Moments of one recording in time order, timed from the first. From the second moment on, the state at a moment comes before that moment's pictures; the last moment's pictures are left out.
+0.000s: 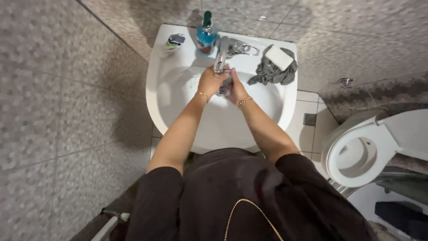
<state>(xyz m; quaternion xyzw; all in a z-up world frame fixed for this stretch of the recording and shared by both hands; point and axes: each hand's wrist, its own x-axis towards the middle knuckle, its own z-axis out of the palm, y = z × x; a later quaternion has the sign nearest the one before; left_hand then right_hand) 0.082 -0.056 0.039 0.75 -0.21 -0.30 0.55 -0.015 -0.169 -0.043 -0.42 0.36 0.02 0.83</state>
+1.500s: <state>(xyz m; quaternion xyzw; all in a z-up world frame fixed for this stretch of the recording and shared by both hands) 0.085 -0.037 0.040 0.88 -0.37 -0.07 0.28 0.040 -0.129 -0.055 -0.26 0.34 -0.13 0.90</state>
